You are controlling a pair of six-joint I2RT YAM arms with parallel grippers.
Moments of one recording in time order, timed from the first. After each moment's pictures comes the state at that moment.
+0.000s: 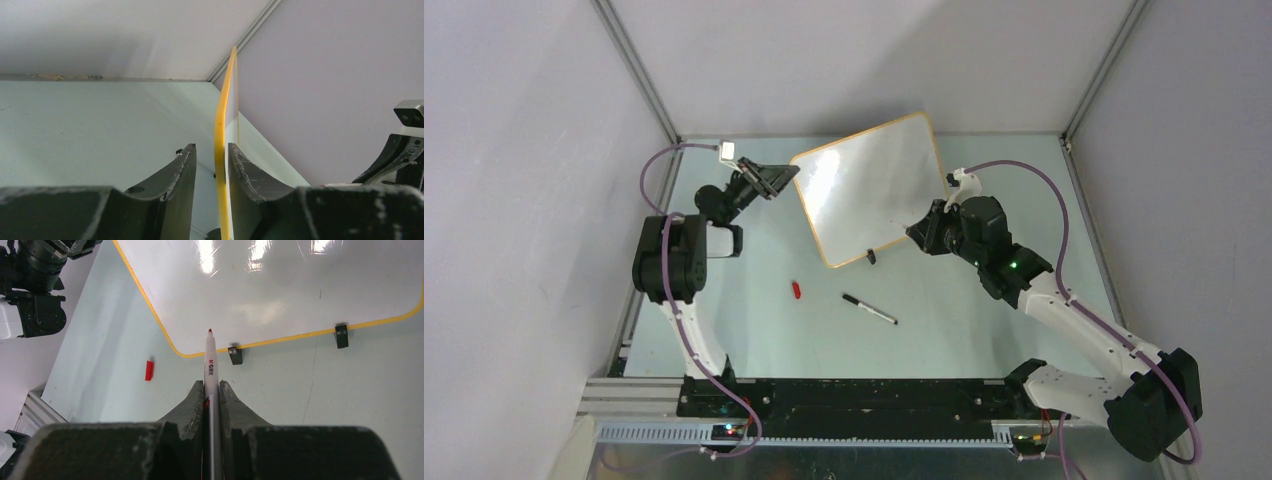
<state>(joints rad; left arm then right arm) 0.02 1.96 0.88 1.46 0.79 -0.95 0.59 1.09 0.86 -0.15 -0.02 0.48</state>
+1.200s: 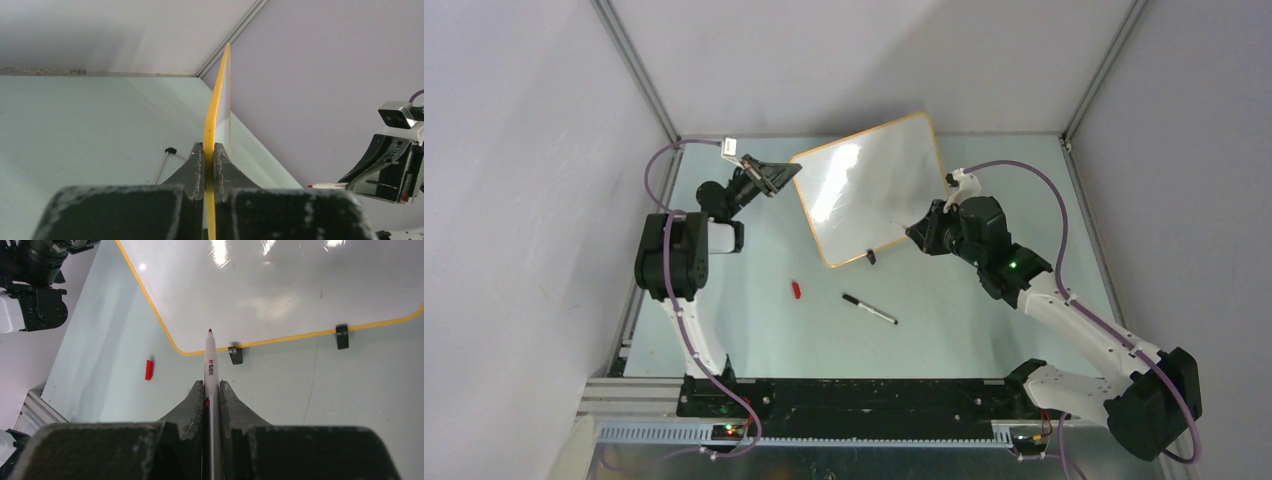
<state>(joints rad) 0.01 1.99 0.92 1.45 0.83 -1.00 0.59 1.10 0.86 -0.15 -0.02 0.48</state>
